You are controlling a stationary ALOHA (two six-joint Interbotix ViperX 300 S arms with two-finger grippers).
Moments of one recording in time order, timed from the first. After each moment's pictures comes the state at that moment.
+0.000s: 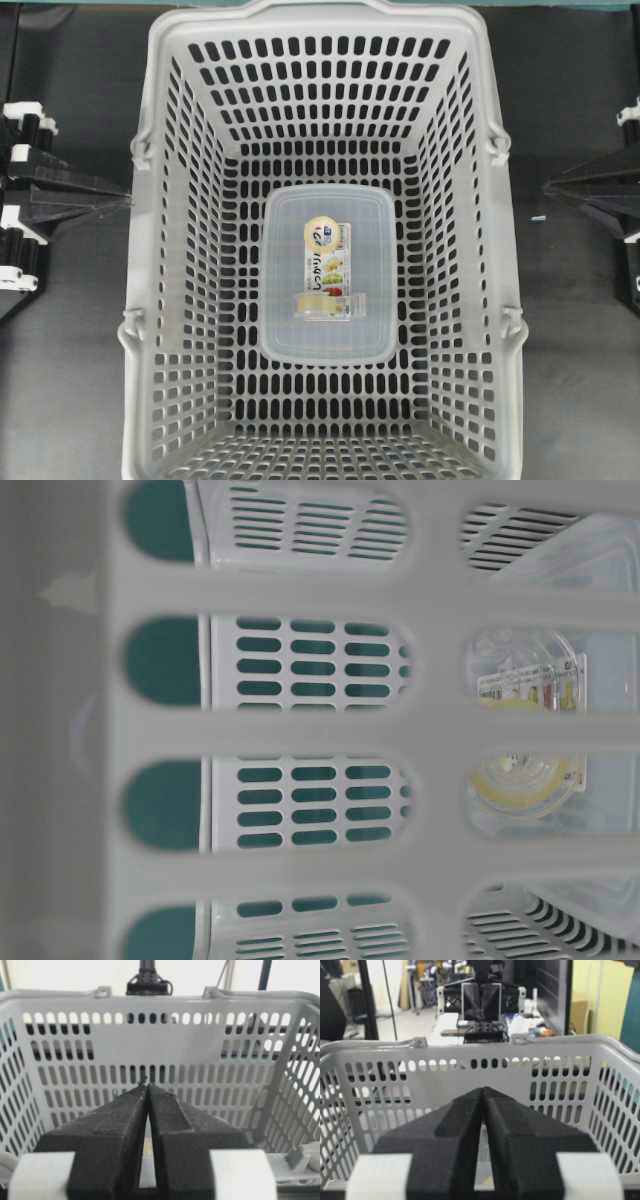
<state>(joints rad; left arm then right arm) 0.00 -0.96 1.17 0.00 -0.29 0.00 0.00 -0.97 1.18 0.00 -0.29 0.00</state>
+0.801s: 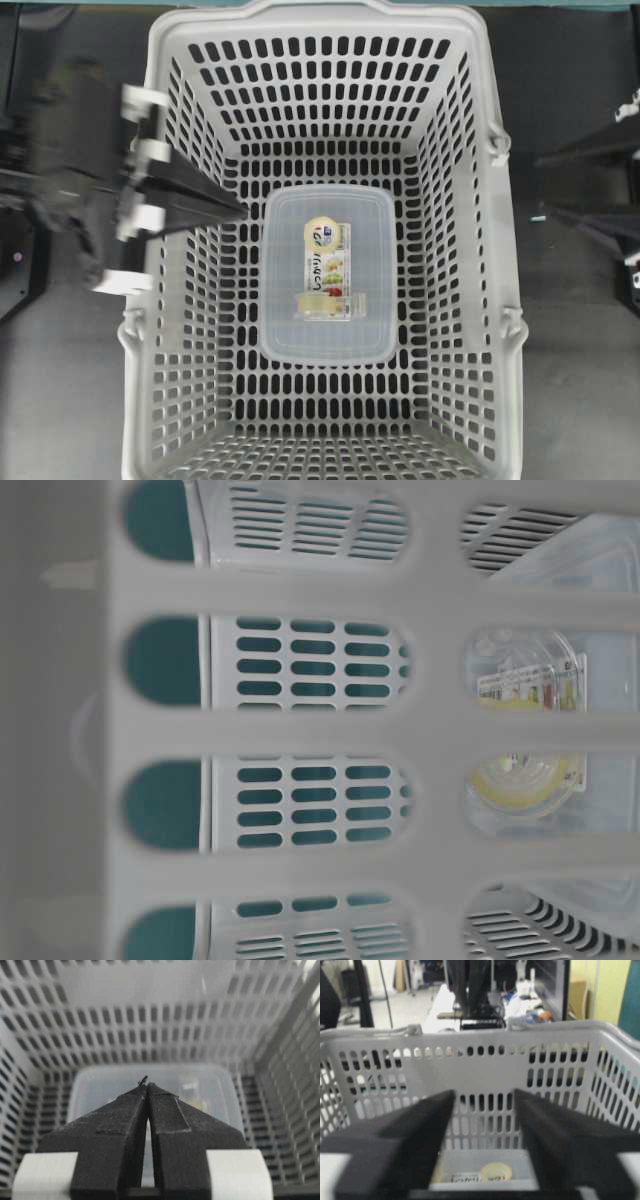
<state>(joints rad) -0.04 -0.50 0.56 0.04 0.38 -0.02 -0.01 -0.96 1.14 0.00 -0.20 0.00</state>
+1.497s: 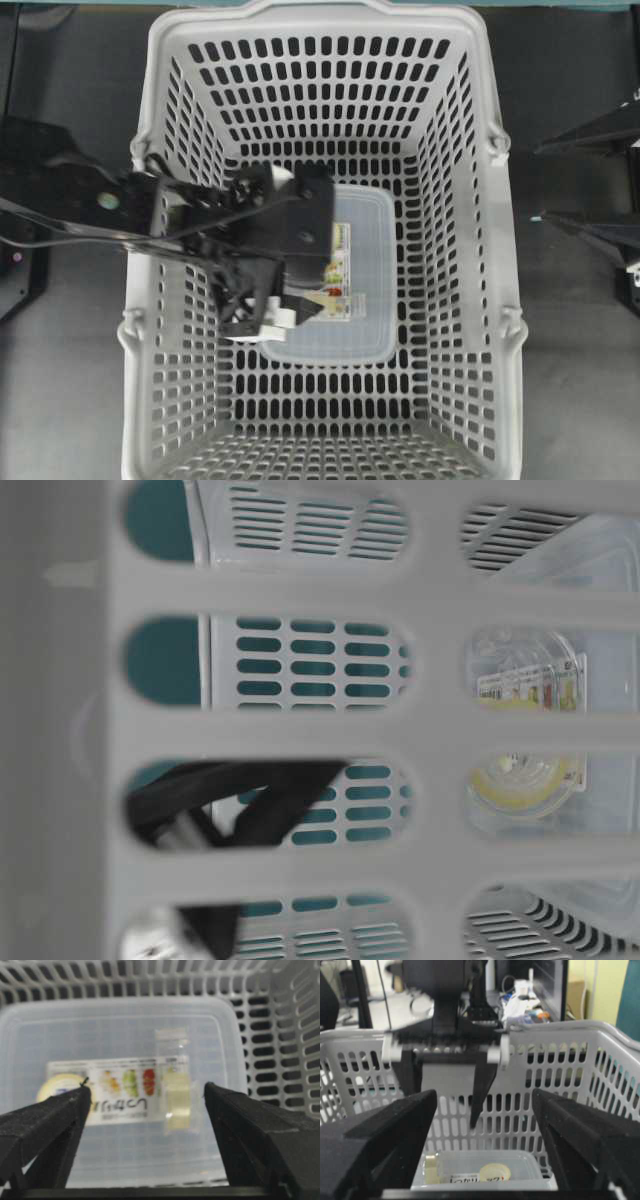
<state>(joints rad) -0.10 -0.06 0.32 0.04 0.58 -0.09 -0.02 -0.97 1.14 0.01 -0.20 0.01</state>
